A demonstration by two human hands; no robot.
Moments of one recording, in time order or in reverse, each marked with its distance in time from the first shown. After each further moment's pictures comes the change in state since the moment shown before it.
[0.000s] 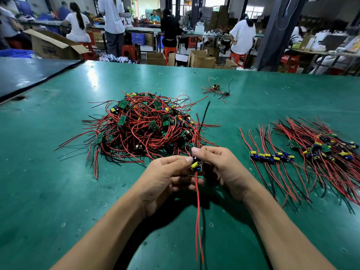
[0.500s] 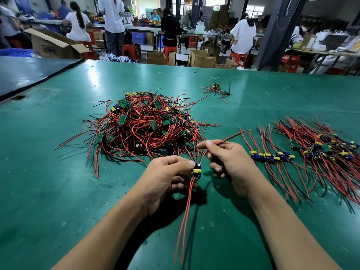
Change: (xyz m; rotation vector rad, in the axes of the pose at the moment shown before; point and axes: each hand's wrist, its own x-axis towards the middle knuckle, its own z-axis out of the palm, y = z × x) left_hand 0.003 -0.005 -0.001 0.076 0.063 0.041; right_hand 0.004 -0.005 -0.011 -0.018 0.190 -0.079
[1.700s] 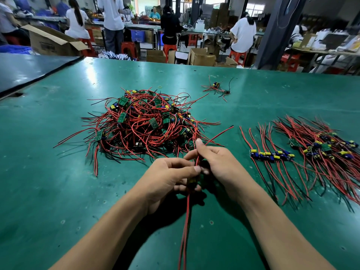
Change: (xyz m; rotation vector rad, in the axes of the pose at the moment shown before) left_hand 0.000 -0.004 0.002 0.103 -0.030 -0.038; right_hand -0.005 0.006 0.020 -0.132 -0.036 0.068
